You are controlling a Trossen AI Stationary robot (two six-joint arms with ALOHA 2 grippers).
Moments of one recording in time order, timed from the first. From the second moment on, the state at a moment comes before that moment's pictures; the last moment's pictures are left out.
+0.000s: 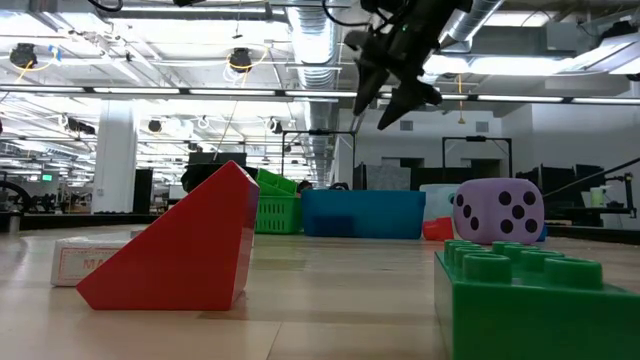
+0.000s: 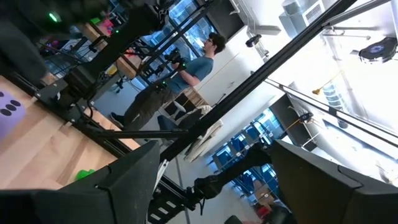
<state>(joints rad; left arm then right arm) -0.25 0.90 0.61 0.48 -0.07 -0.85 -0.19 1.62 1.38 -0.75 0.17 0.63</state>
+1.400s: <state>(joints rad) -0.42 1.05 0.61 0.30 -0.12 -0.74 0.49 1.80 1.38 -0.09 0.21 0.94</state>
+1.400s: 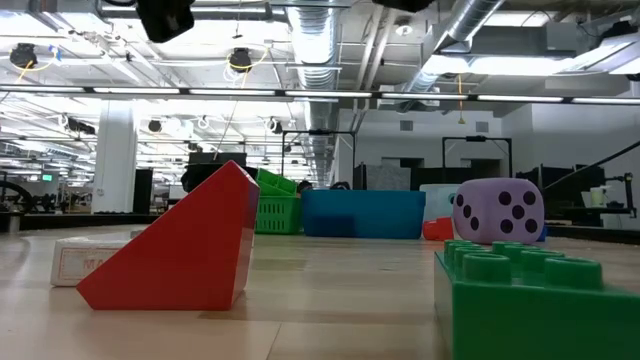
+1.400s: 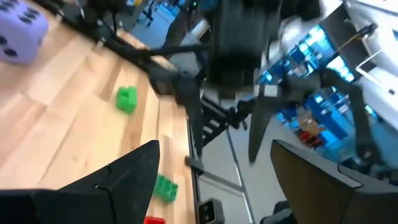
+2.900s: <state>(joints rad) -0.64 1.82 0.83 0.41 -0.33 -0.65 0.46 1.39 1.39 -0.57 0.34 0.64</state>
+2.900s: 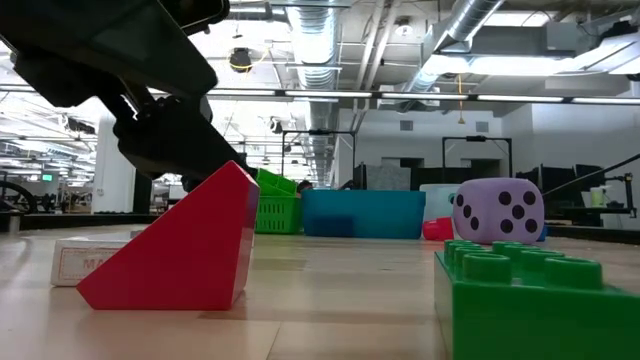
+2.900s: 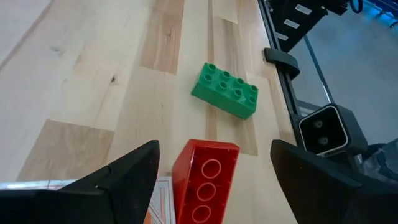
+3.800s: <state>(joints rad) -0.64 1.82 0.83 0.46 -0.34 -0.63 0.45 1.39 1.39 -0.59 0.34 0.60</state>
